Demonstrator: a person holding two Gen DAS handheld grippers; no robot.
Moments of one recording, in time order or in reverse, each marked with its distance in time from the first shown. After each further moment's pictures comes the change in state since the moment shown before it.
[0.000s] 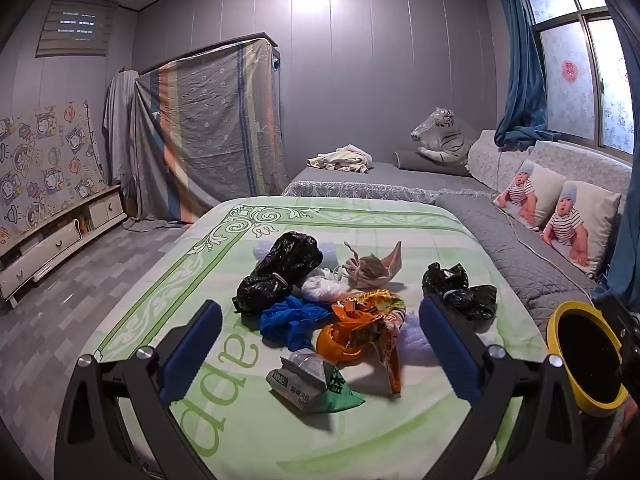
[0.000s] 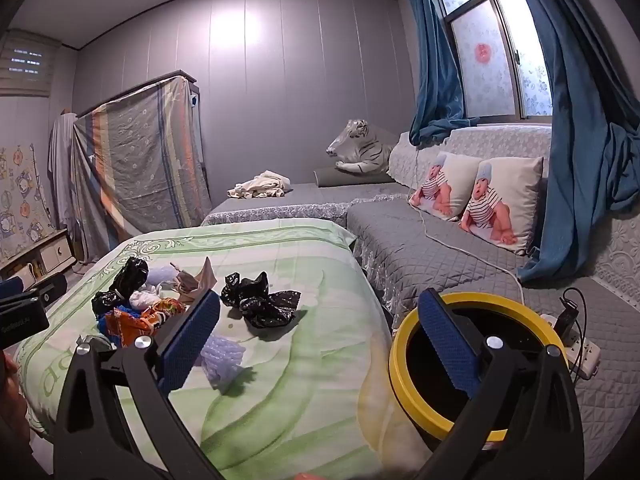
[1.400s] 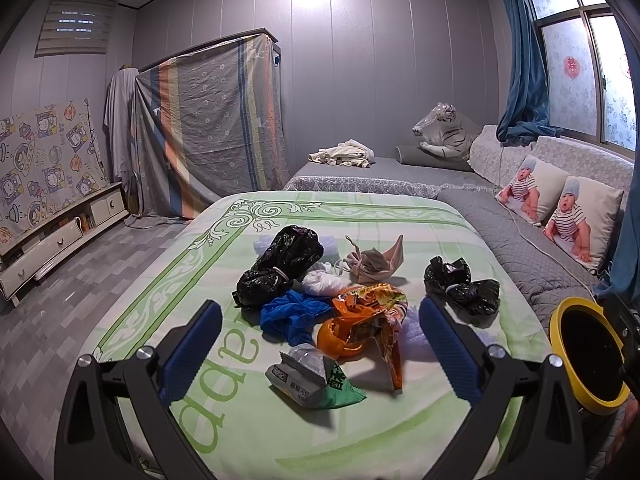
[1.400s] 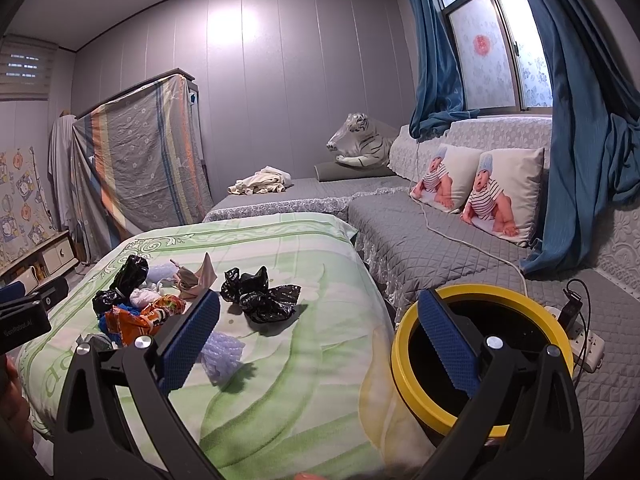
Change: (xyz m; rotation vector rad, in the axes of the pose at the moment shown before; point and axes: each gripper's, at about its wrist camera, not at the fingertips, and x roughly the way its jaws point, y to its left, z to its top) left arm 0.003 0.001 -0.007 0.005 0.010 0.009; right arm 0.003 -0.002 -0.002 0.006 0.015 0.002
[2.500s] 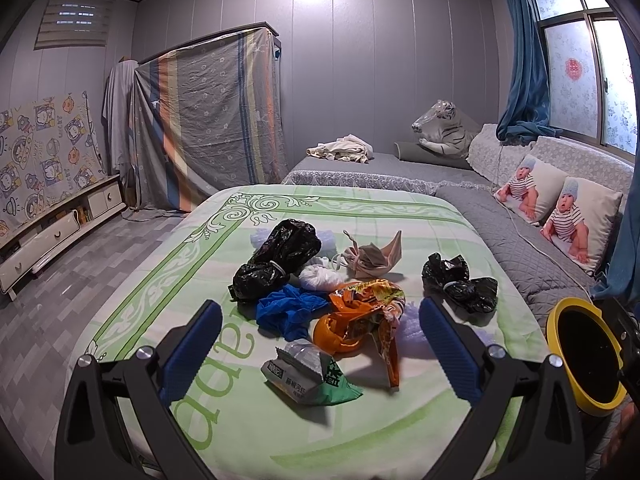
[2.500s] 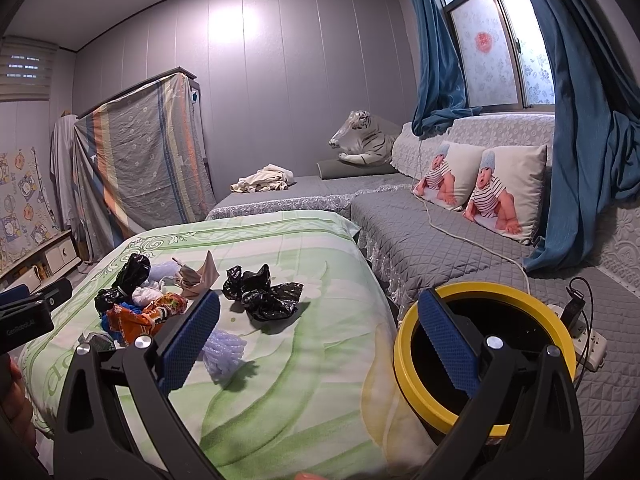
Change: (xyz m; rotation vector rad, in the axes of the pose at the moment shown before) left arm 0.003 -0.001 -0.001 -0.012 0.025 -0.011; right arm 0.001 0.002 -0.004 0.005 0.004 0.005
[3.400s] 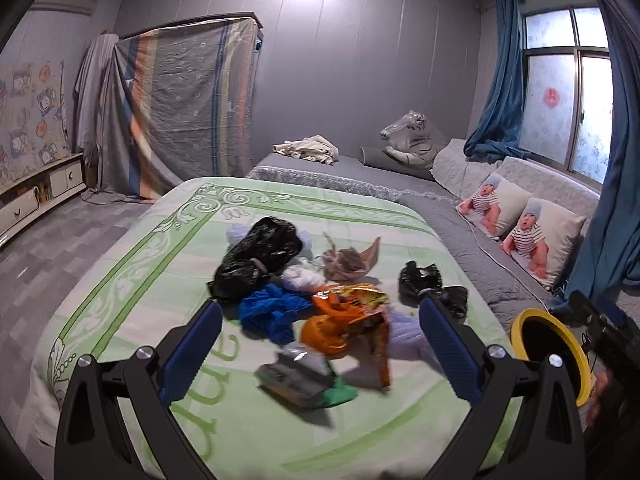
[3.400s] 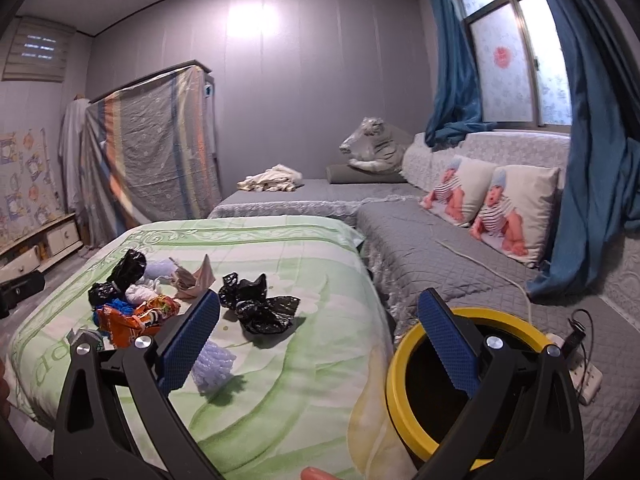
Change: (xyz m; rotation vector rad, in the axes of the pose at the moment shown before) left arm 0.007 0.055 0.003 -0.079 0.017 -0.177; right arm 0.023 -0.006 0.022 -0.078 0.009 0.049
